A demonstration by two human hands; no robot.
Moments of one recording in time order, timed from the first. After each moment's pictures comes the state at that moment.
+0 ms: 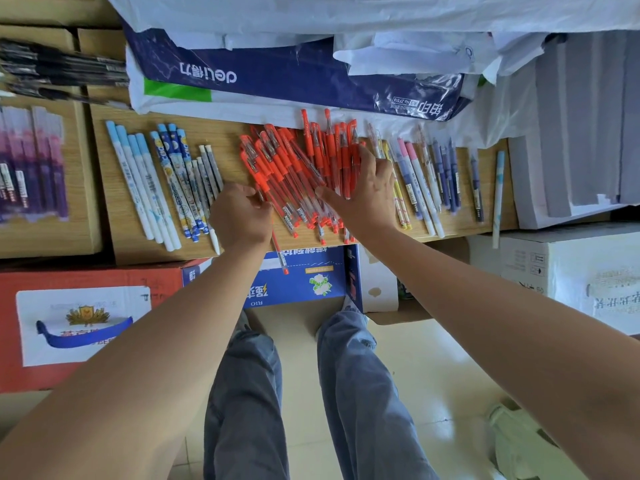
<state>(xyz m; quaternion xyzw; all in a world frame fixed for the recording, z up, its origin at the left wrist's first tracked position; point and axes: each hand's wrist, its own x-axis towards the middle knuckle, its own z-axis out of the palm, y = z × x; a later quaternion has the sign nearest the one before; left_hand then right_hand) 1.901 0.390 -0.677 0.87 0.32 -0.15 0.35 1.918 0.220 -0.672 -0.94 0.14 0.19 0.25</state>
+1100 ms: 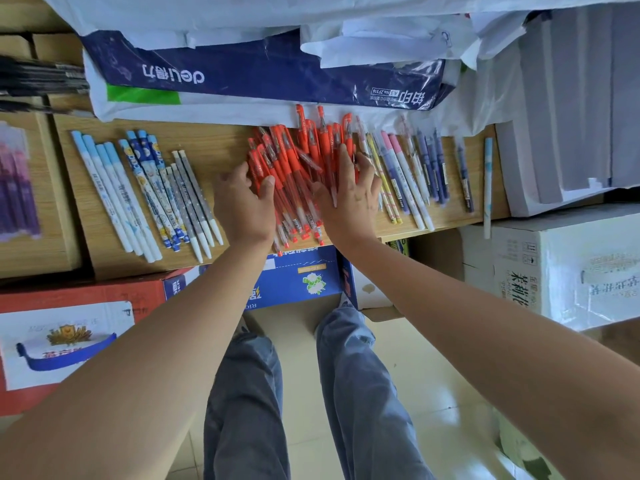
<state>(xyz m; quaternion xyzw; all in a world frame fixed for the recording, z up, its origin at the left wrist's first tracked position) 1.916 0.362 -0.688 0.88 0.26 -0.12 0.37 1.902 0.222 -0.686 -0.94 0.16 0.14 0.28</state>
